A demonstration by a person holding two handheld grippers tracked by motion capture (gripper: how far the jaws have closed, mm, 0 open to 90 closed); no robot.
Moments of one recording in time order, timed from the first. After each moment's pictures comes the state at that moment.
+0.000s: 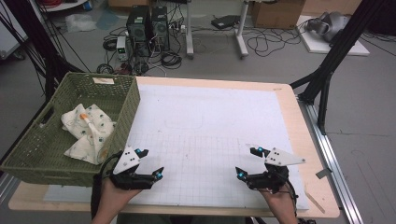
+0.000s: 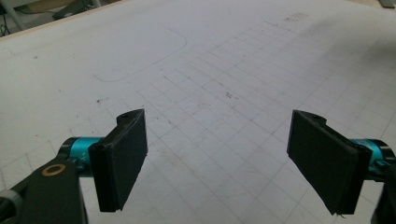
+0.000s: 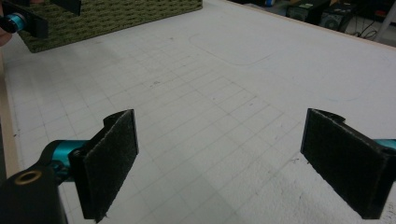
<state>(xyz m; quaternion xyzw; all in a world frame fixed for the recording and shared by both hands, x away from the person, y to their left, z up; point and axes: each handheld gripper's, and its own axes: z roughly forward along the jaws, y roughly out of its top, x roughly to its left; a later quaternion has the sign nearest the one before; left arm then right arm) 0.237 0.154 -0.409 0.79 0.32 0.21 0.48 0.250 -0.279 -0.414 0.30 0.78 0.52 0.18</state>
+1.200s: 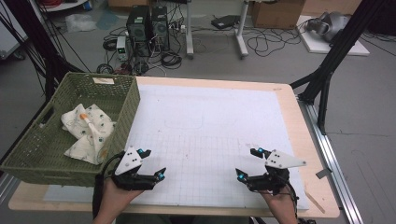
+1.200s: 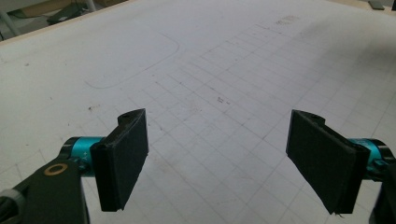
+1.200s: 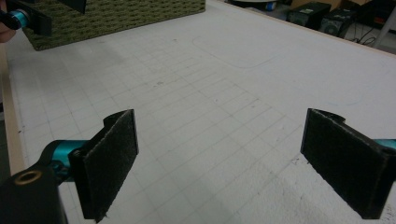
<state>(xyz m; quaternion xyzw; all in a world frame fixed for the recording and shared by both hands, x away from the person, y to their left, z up) 0.235 0.148 -0.405 0.79 0.31 0.20 0.49 0.245 -0.279 -0.413 0.29 0.78 0.52 0.19</state>
